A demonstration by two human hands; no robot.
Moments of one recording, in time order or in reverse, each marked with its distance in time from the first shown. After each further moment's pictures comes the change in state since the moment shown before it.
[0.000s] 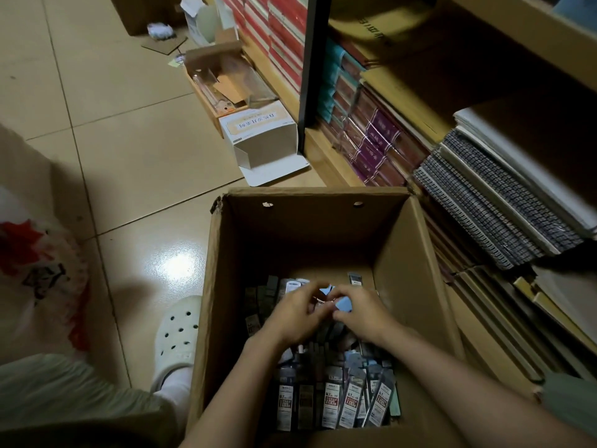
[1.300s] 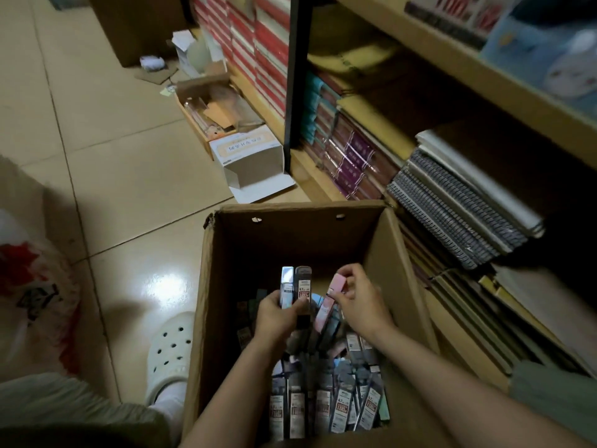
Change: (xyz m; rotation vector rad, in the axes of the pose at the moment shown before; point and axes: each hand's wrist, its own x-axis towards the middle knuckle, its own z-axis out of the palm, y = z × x) left_hand -0.009 0.020 0.000 -0.673 0.318 -0.436; right_hand -0.020 -0.027 -0.021 0.208 0.380 0.069
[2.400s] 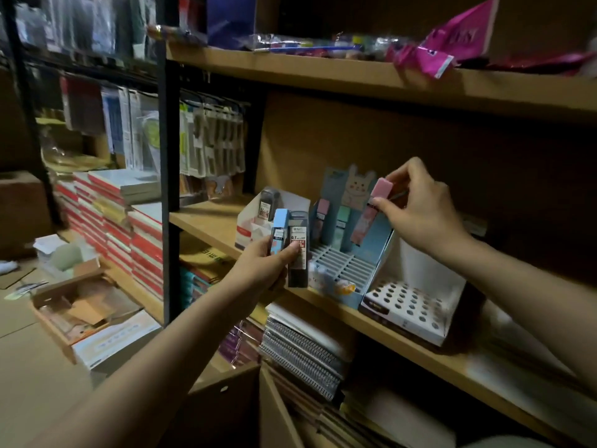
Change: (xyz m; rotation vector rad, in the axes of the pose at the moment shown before) left_hand -0.141 0.342 0.096 0.070 -0.715 0.708; right_hand -0.089 -0.233 -0.389 -0.383 0.924 -0.461
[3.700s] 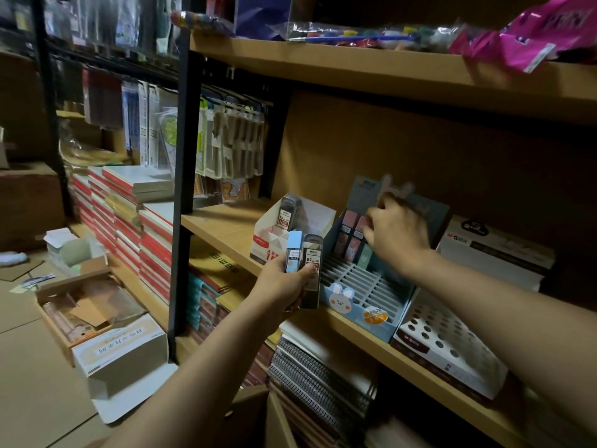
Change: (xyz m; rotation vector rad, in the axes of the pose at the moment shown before) left_hand 0.042 -0.027 -0.002 -0.011 0.128 -0.093; right_hand 0.049 0.028 0.106 -0.682 -0.131 -0.133
